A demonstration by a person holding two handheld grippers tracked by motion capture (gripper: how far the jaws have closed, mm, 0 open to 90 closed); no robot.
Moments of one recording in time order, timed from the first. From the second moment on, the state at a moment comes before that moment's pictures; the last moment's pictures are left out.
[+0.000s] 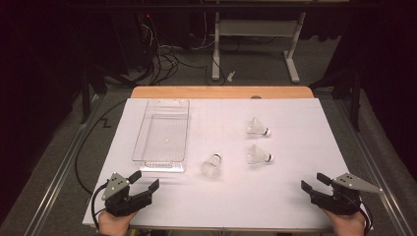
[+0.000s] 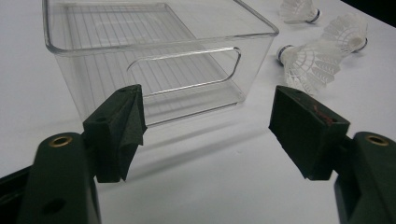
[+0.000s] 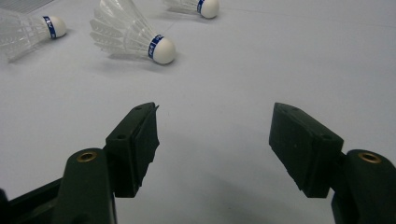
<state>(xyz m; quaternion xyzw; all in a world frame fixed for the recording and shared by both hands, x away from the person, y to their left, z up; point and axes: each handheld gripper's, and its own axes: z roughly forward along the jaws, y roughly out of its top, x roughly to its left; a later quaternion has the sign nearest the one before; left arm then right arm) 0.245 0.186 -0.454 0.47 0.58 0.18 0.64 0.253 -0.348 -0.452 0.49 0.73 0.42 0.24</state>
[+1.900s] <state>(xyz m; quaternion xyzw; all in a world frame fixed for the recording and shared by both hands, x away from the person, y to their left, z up) 0.247 0.167 -0.449 0.50 0.57 0.16 0.64 0.253 -0.349 -0.453 0.49 0.73 0.41 0.24</state>
